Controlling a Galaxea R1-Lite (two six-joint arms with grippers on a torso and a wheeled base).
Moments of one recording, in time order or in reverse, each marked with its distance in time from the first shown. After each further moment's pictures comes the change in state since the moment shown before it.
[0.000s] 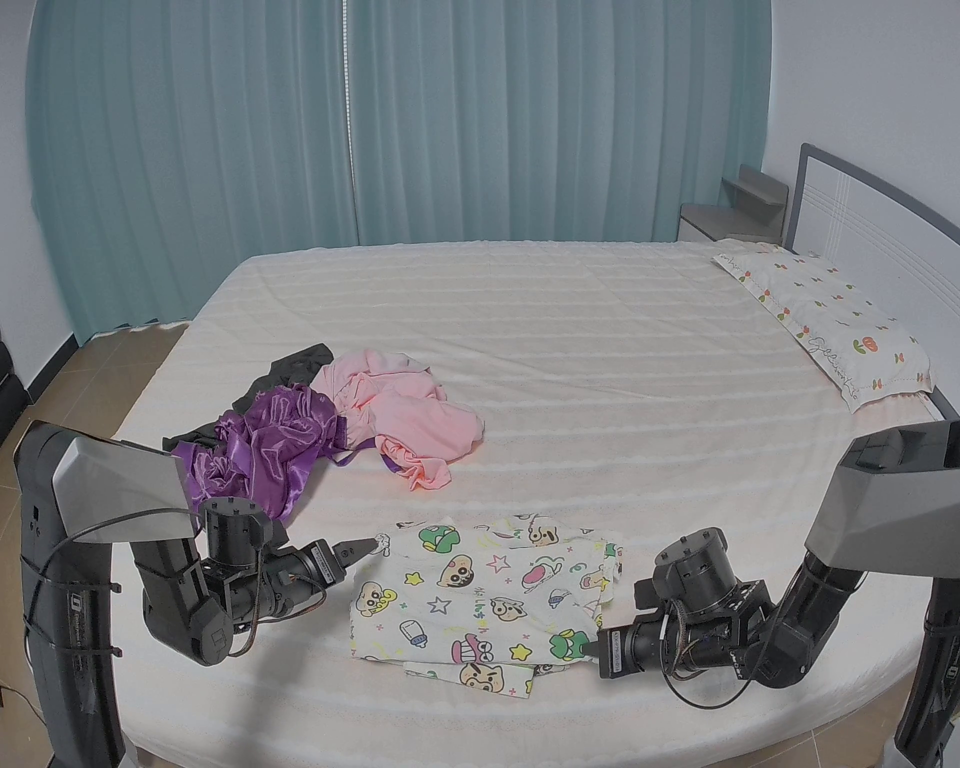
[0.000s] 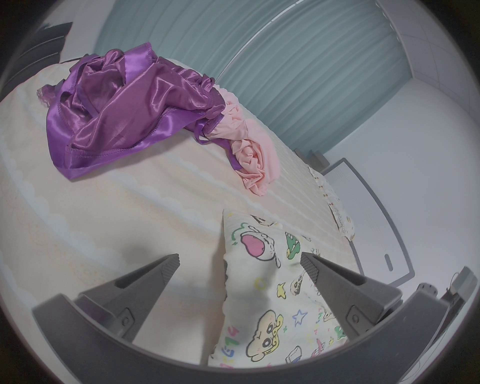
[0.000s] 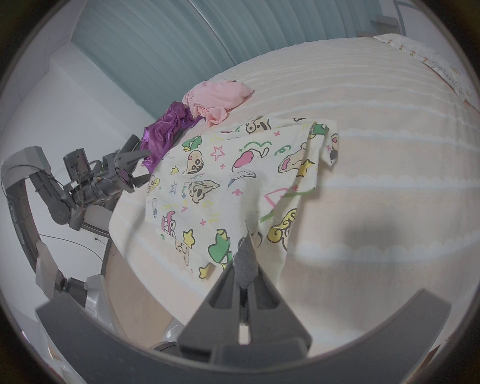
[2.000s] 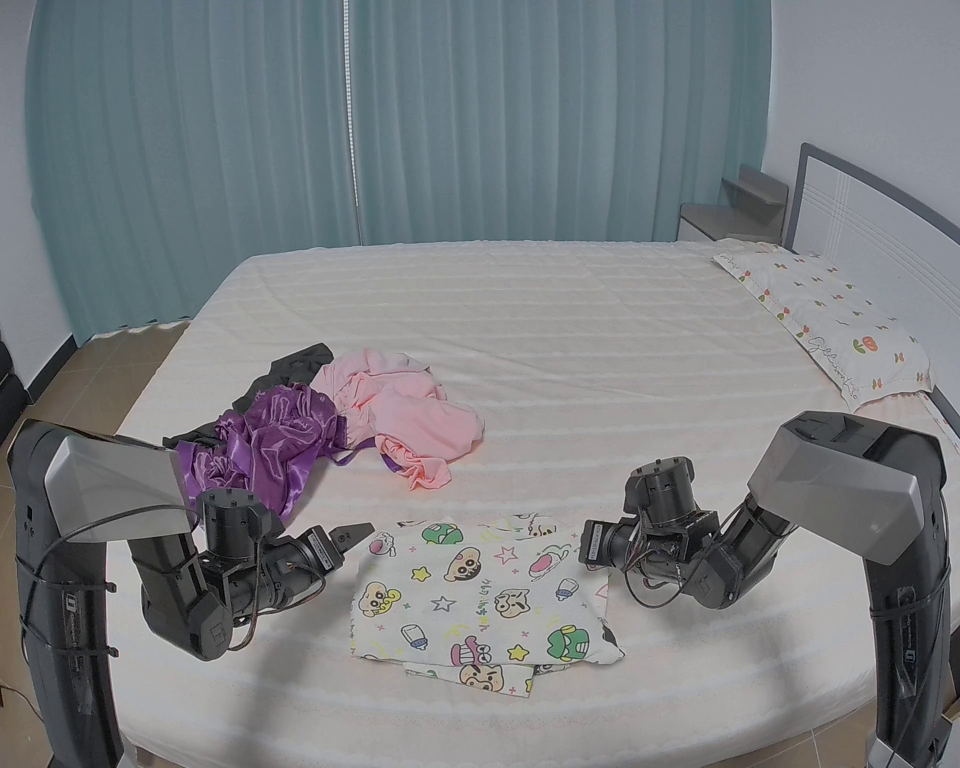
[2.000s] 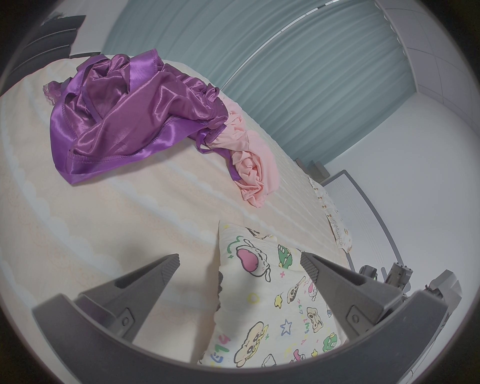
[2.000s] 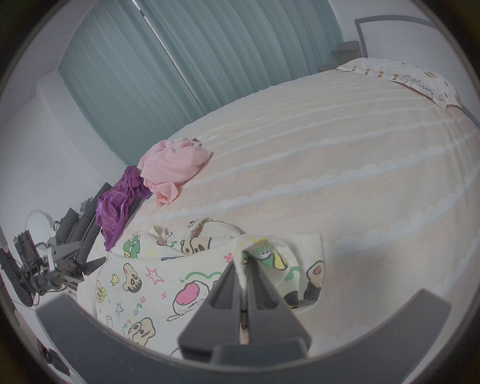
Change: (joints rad) left arm -0.003 -0.020 -0.015 0.001 0.029 -0.048; right arm -0.157 0.252 -0.490 0.027 -0.152 0.027
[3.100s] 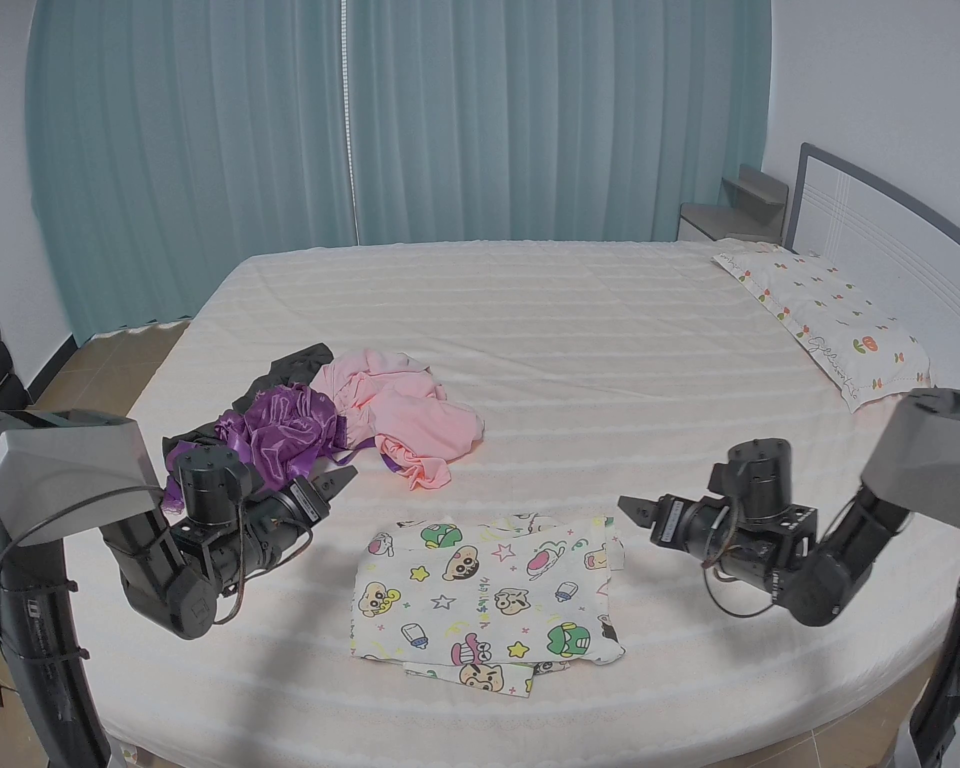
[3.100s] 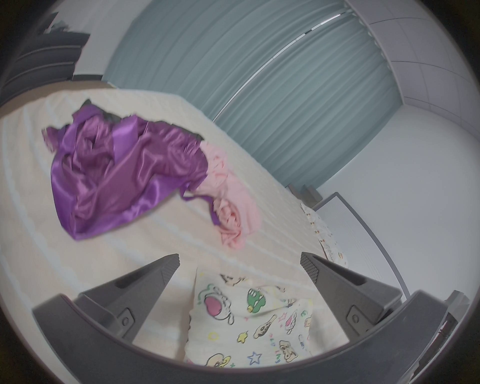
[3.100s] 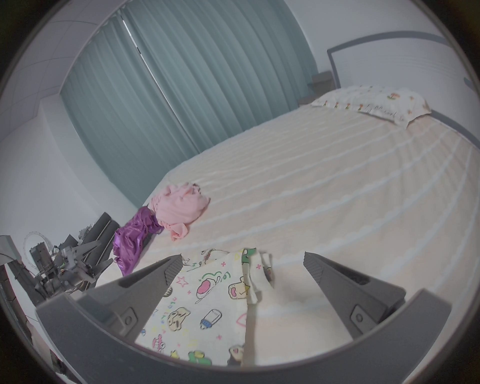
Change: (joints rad) left arm -0.004 -0.186 -0.033 0.047 0.121 0.002; right arm -0.037 -0.410 0.455 -0.211 -0.113 0.028
